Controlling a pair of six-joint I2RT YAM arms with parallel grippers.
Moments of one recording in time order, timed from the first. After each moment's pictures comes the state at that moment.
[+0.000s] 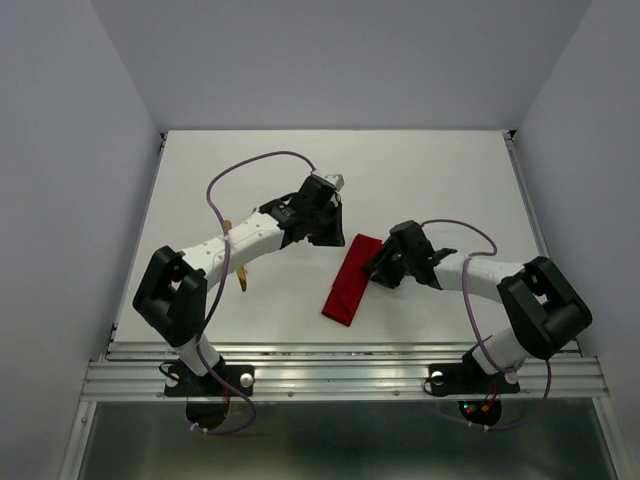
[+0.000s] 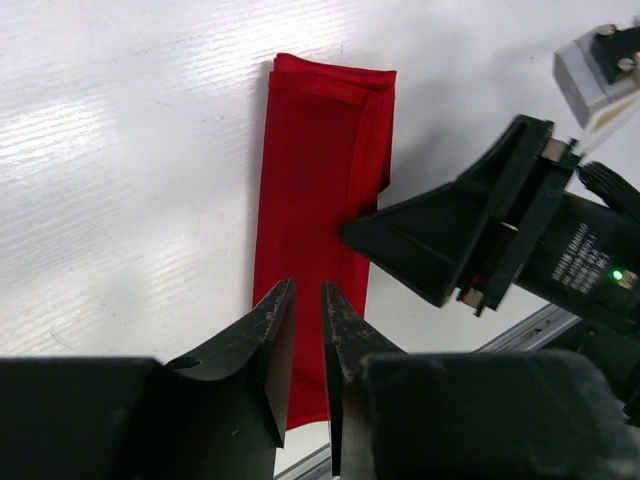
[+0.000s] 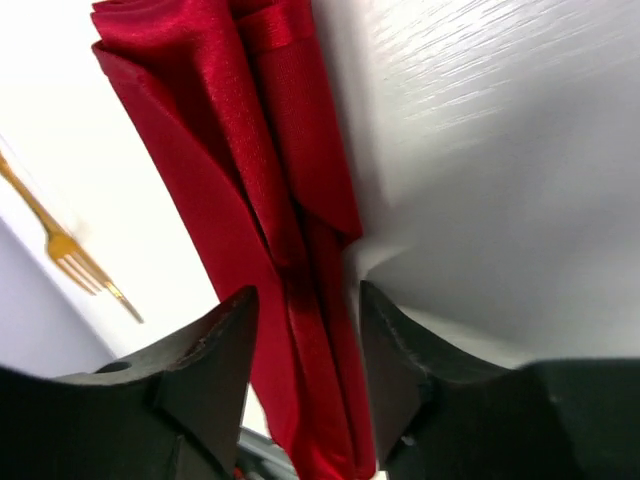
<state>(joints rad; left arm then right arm) -0.73 1.62 1.24 -0.45 0.10 -0.57 0.55 1.51 0.65 -0.02 -0.07 1.26</state>
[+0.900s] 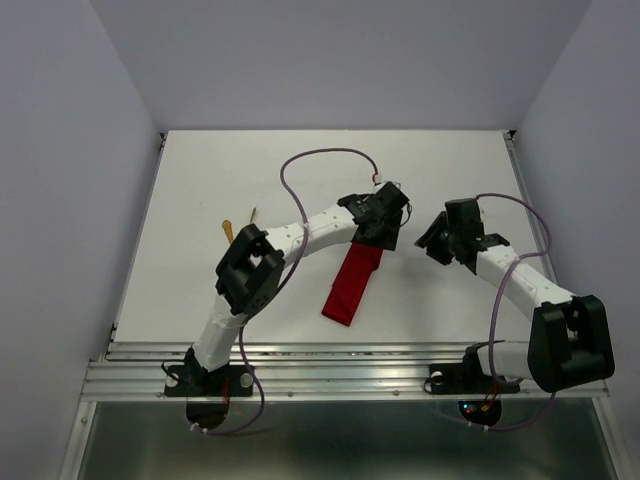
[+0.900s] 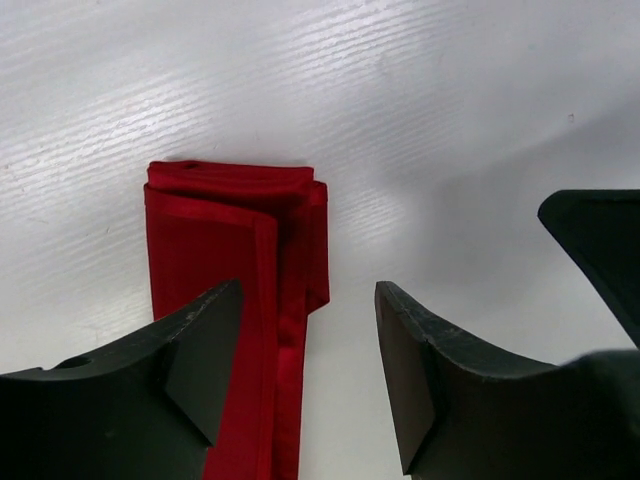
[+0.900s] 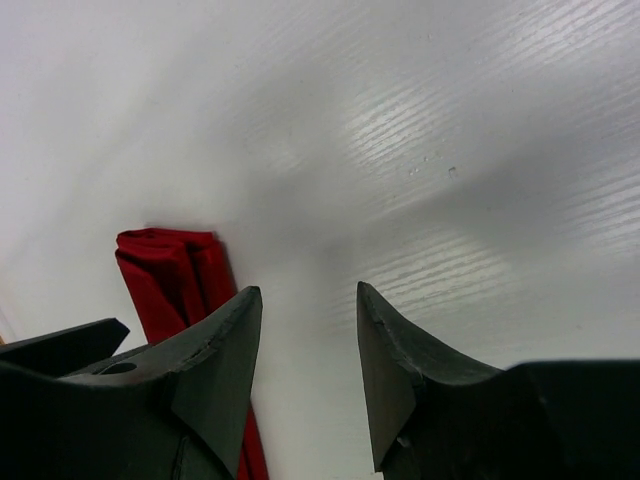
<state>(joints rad) -0.93 2.10 1.78 -0.67 -0.17 -0.59 0.21 1.29 0.74 -0.32 0.06 0.85</state>
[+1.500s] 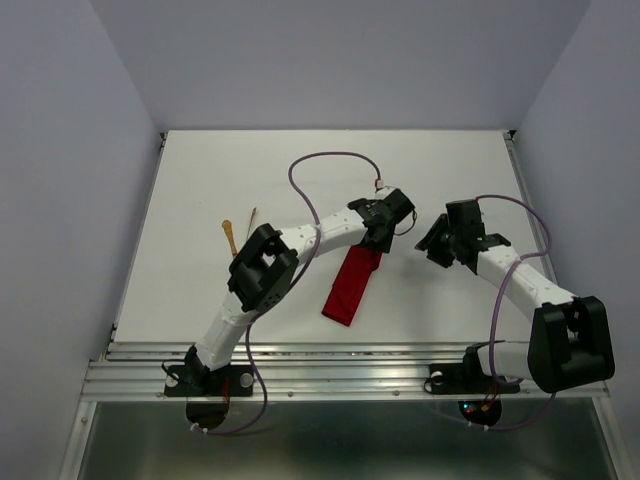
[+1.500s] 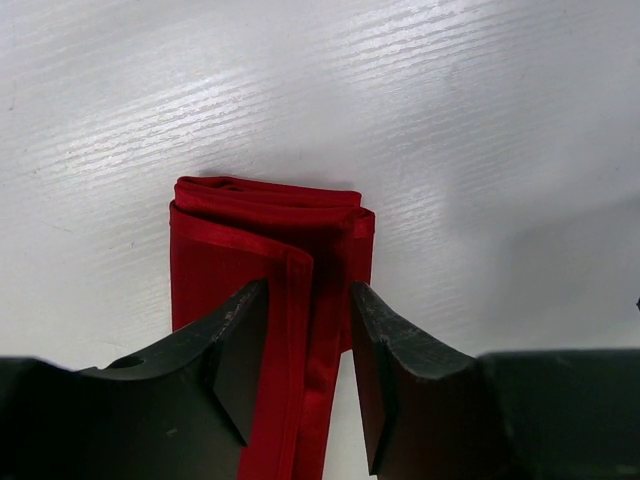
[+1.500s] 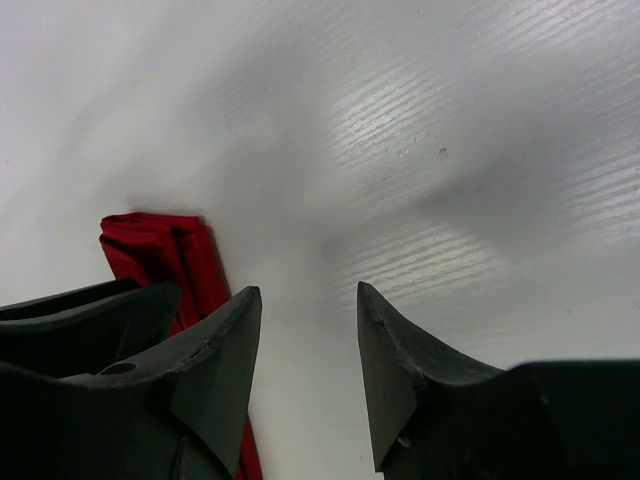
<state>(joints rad) -0.96 2.22 1.86 -0.73 -0.29 -0.59 0.19 1.28 0.74 -0.35 0.03 0.83</state>
